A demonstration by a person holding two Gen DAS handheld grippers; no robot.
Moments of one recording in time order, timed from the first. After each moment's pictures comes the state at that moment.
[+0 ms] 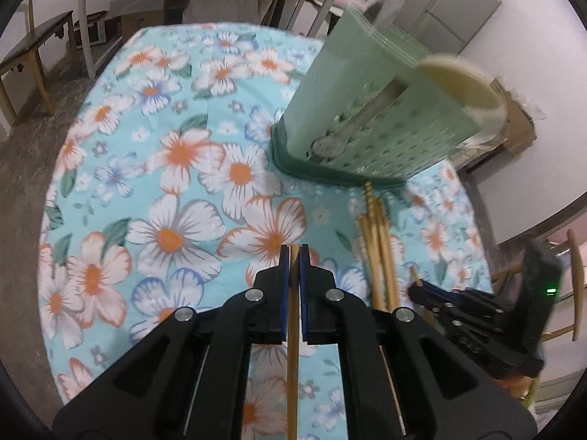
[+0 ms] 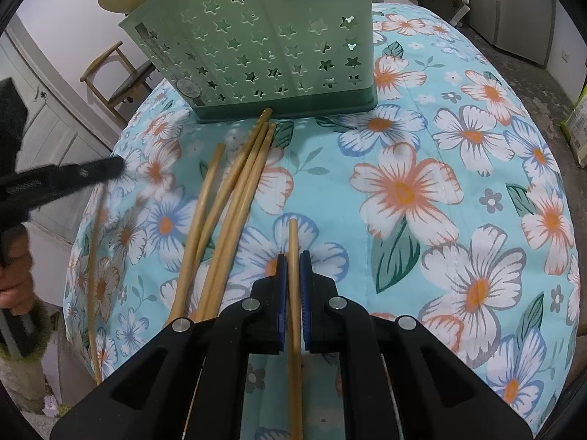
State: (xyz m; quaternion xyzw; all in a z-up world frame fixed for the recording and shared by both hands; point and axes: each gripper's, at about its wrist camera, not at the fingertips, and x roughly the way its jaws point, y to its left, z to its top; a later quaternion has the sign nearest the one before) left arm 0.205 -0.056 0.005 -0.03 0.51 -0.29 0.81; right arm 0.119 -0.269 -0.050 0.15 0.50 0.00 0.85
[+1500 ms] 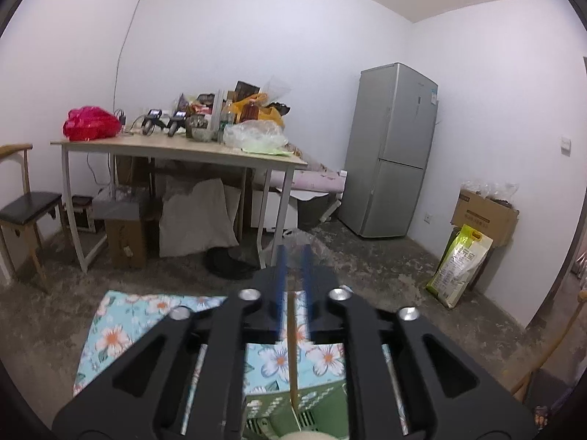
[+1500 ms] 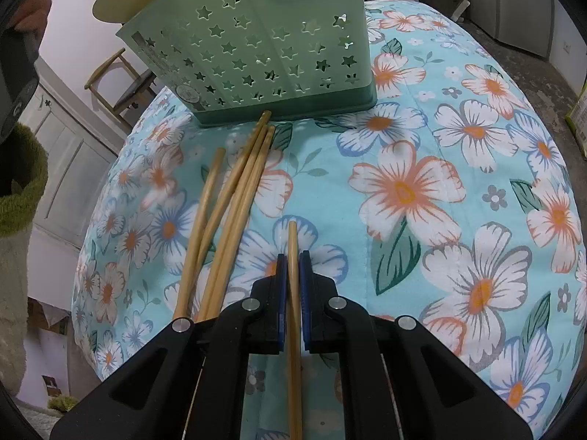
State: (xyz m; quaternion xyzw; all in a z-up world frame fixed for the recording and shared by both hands) left arm 0.252 -0.168 0.172 -0.04 0.15 -0.31 0.94; right arm 0.116 -0.275 -0.050 0.17 0.49 0.01 0.85
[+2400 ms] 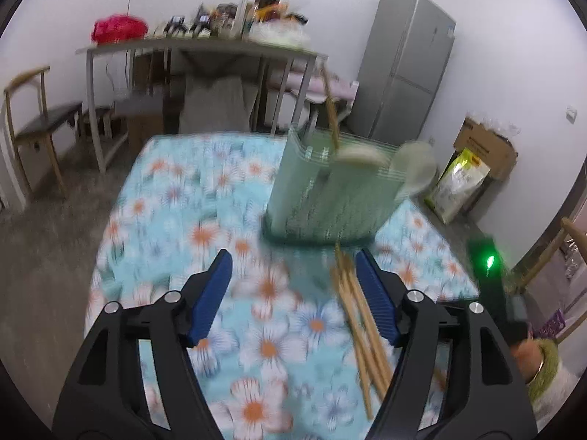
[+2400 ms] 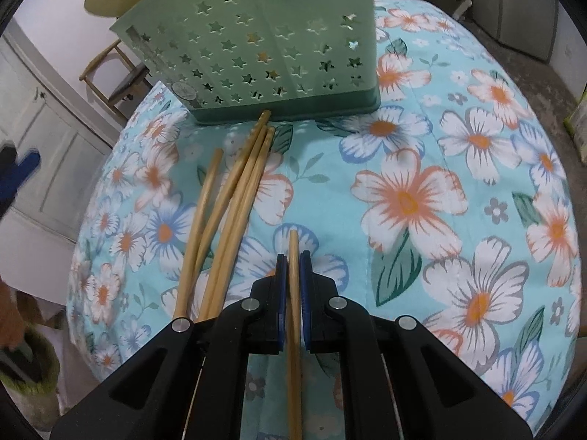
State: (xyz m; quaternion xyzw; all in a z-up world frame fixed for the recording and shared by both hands) left arm 0.135 -0.036 0.045 -0.02 0.33 -0.29 0.90; right arm 0.130 -0.267 -0.049 0.15 0.51 0.00 0.85
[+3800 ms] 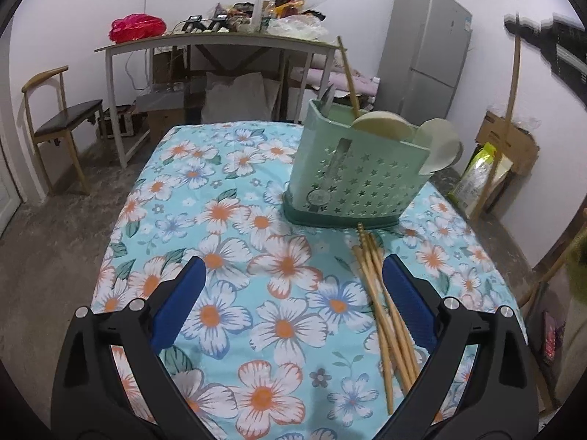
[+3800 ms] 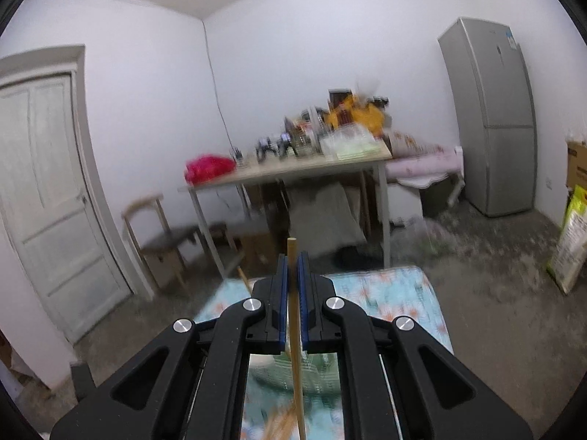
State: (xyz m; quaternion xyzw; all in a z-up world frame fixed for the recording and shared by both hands) left arm 0.129 -0.043 0.028 0.01 0.33 -0.24 0.91; right arm 0.104 -0.294 0.221 0.11 0.13 -0.01 0.99
